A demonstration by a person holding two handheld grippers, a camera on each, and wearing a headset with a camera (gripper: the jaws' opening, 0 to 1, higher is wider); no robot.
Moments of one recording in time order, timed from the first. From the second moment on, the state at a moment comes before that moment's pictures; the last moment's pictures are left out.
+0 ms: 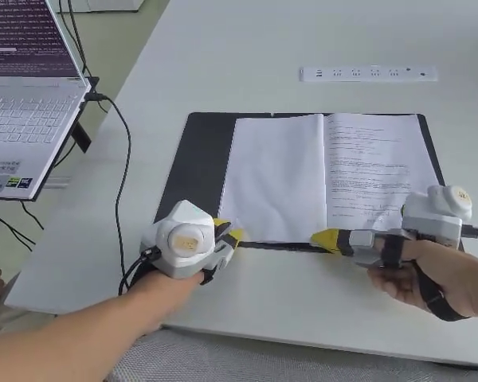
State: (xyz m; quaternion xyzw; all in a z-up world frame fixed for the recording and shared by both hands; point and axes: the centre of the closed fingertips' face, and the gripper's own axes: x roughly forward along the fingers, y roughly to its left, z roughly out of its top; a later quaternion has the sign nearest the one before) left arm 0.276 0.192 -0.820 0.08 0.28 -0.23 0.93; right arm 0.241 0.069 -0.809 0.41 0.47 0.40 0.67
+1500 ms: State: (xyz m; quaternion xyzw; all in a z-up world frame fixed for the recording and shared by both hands) left arm 0.236 0.200 -0.714 0.01 0.27 -0.22 0.94; right arm 0.216 -0.076 -0.676 0.19 0.25 0.24 0.92
